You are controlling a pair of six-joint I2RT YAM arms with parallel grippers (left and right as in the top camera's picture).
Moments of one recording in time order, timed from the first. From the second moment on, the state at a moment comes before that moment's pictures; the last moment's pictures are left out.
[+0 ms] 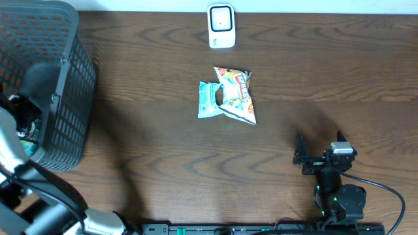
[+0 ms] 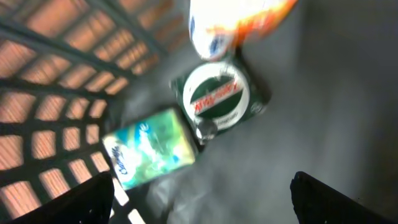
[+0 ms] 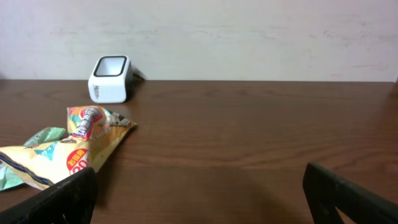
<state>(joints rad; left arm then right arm) 0.72 1.73 1.40 -0.85 -0.19 -0.14 0.03 0.01 0.01 -0.07 -0.03 0.03</state>
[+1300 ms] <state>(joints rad) 0.80 1.96 1.42 -0.82 -0.16 -0.27 0.03 0.01 0.01 -0.07 -0.03 0.03</state>
